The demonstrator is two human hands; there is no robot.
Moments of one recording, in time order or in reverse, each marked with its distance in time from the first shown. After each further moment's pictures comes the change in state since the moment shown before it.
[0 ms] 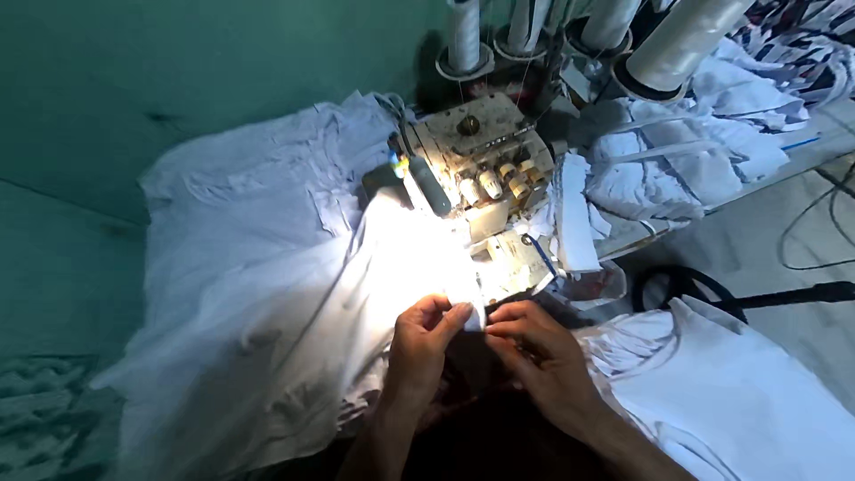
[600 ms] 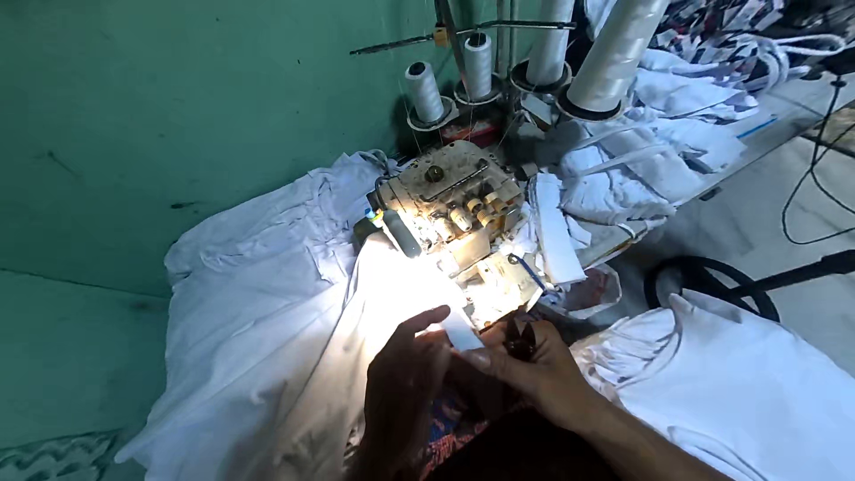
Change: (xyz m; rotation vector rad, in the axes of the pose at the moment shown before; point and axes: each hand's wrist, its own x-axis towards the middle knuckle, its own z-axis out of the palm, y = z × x) left_hand -0.008 0.054 0.010 0.347 -0.230 0.372; right_hand 0.027 -0.033 -0.009 0.576 -0.048 0.114
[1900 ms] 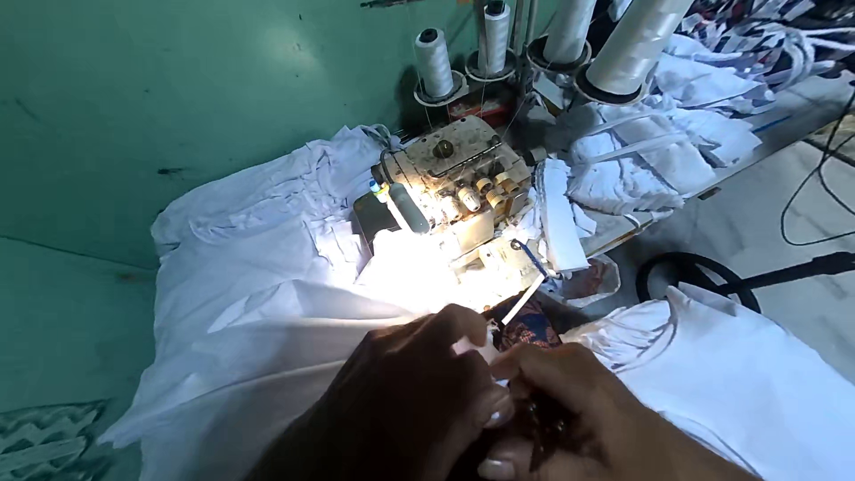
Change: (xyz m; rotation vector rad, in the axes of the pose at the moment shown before) left_hand 0.031 0.069 -0.028 0.736 -0.589 0.454; right_hand -0.022 -0.050 -0.001 -0.598 -0.342 -0.236
